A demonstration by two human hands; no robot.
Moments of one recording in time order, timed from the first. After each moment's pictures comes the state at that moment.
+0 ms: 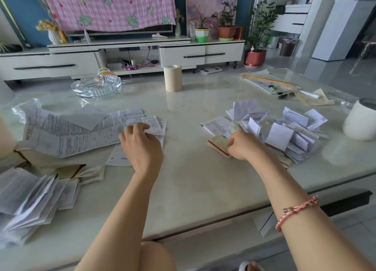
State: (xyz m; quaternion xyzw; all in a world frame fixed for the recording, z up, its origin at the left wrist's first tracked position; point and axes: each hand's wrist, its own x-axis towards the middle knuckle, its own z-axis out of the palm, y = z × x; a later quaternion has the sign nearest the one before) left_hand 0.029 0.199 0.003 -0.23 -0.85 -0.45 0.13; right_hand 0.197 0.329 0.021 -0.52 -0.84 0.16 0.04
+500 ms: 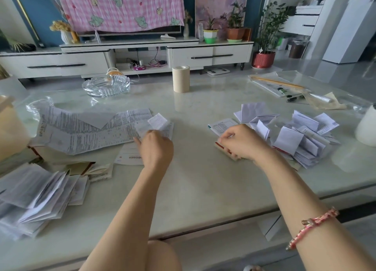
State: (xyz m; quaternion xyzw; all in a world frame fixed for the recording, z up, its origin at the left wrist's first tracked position) left_hand 0.026 0.200 0.009 -0.29 -0.88 -0.38 0.03; right_hand 0.186 0.304 0.043 -0.44 -0.81 0.35 0.15
